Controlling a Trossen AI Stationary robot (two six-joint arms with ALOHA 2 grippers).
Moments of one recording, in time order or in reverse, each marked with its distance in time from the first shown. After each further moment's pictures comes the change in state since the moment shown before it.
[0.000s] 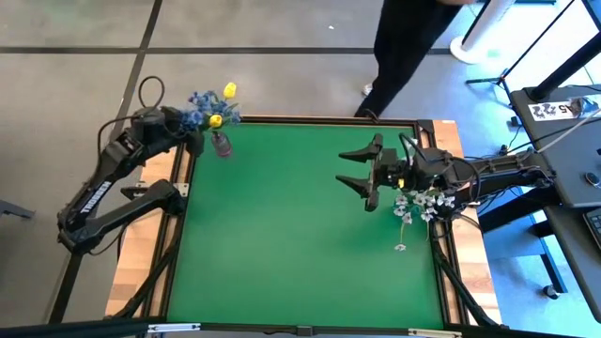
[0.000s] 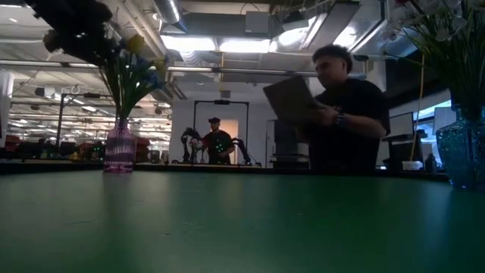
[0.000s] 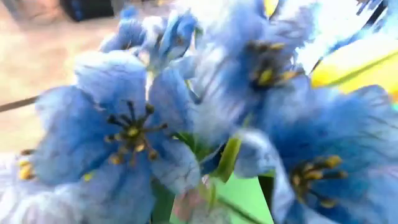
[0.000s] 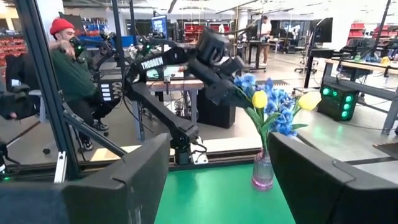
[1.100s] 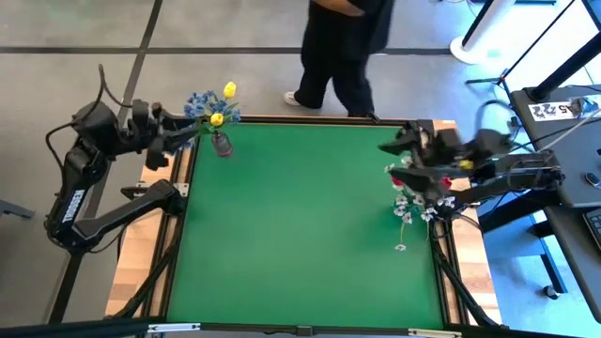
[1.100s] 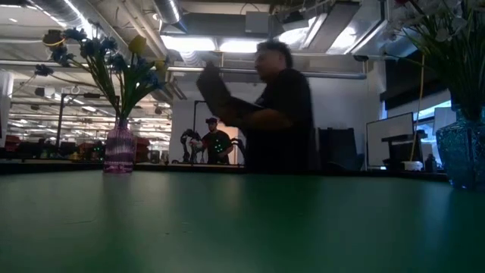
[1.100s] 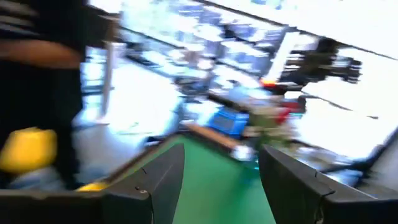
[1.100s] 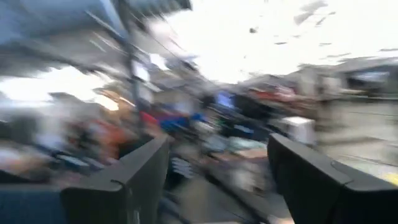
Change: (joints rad) left arm -0.022 -0.024 0.303 0.103 0.611 -0.106; right arm 0.000 -0.191 0.069 0.070 -0.250 0.143
